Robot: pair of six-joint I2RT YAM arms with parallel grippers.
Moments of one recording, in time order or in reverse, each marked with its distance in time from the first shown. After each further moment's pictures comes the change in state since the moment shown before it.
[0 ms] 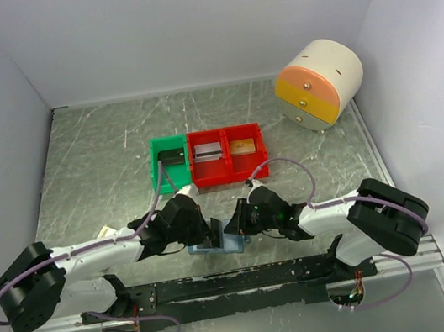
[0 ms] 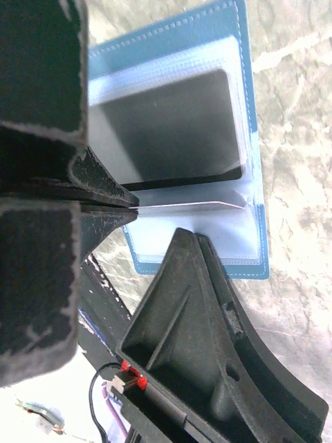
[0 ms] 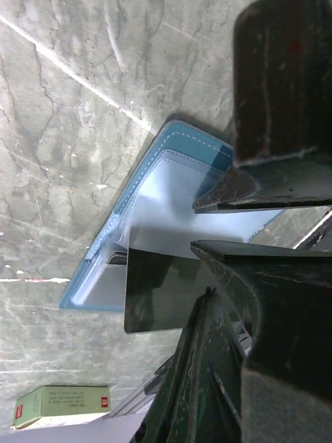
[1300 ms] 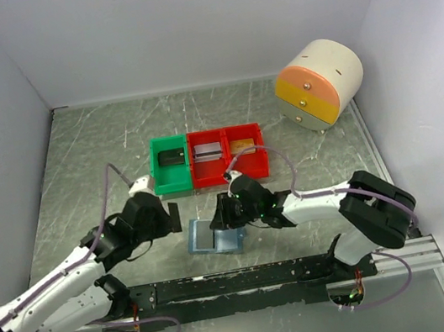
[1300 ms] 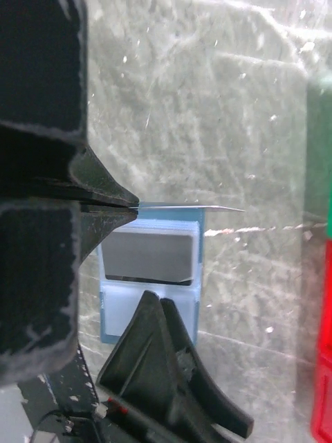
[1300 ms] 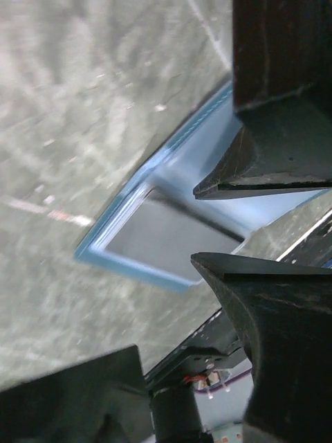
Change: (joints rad) left arm 0.115 -0.441 0.039 -0.455 -0.311 0.129; right arm 0.020 0.091 0.216 -0.176 -0.067 -0.163
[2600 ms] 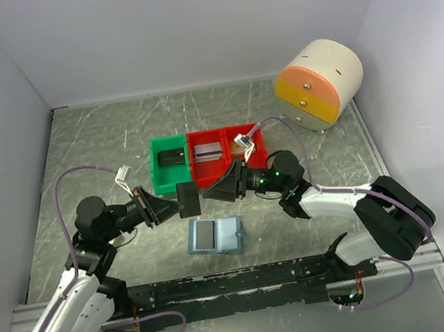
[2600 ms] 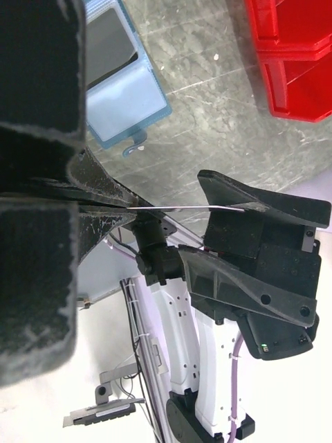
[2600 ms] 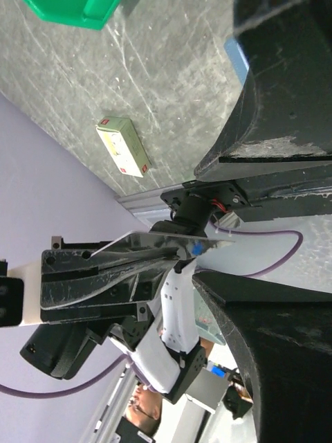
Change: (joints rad) left arm 0.503 -0.228 -0.191 0.668 1.020 -0.100; right arm -0.255 -0.118 -0.073 0.793 -0.510 0.166
